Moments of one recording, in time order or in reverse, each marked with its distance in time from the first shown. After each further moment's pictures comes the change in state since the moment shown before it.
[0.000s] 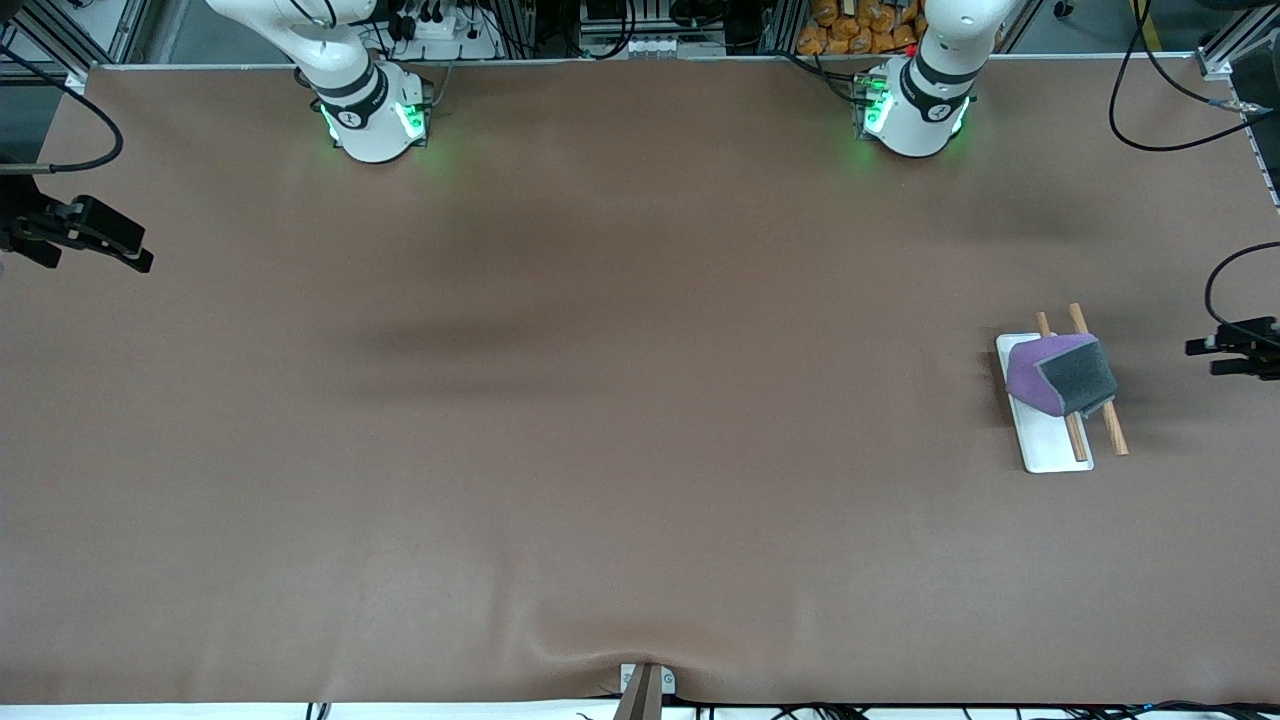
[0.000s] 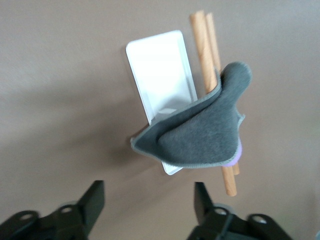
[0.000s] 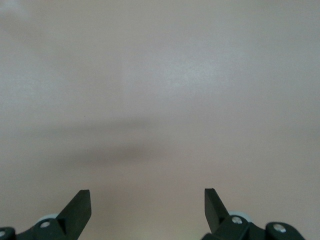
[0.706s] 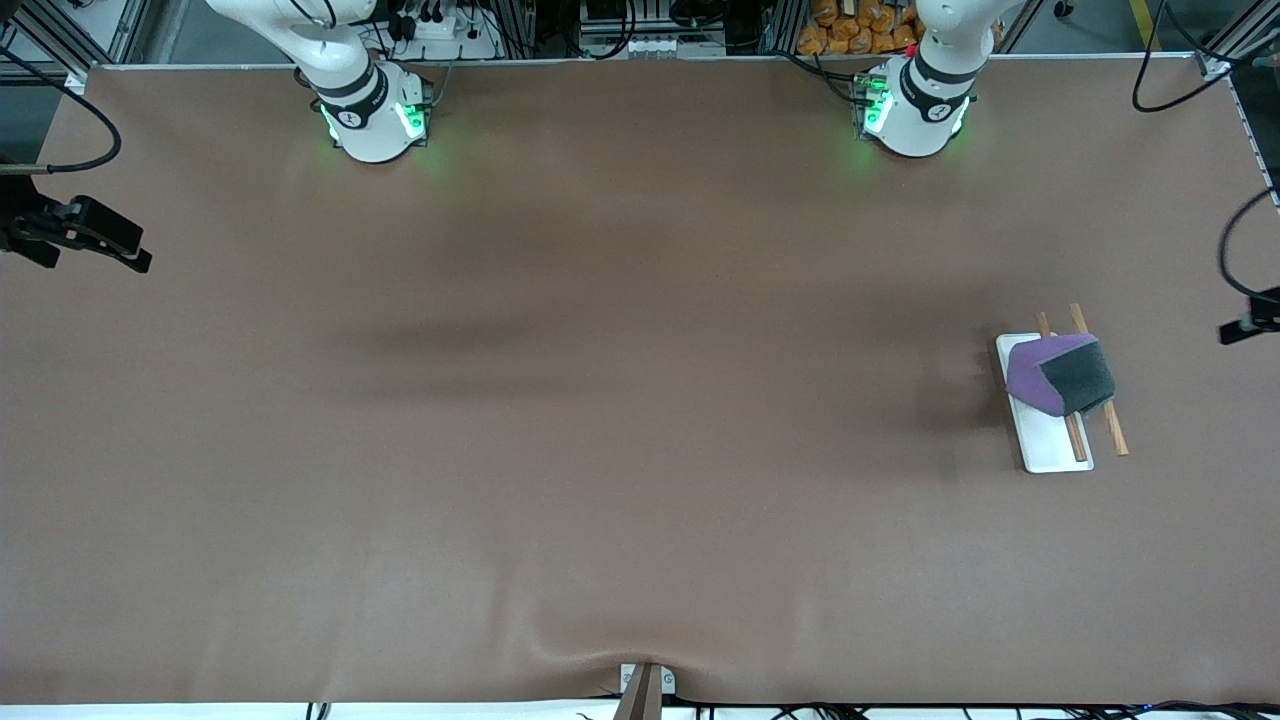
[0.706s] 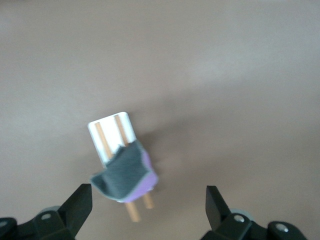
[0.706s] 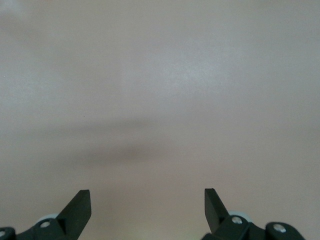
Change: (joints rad) left arm -0.311 -0.369 -0.048 0.012 0.028 -0.037 -0.468; right arm 0.000 0.000 -0.003 0.000 0.000 -0.001 0.000
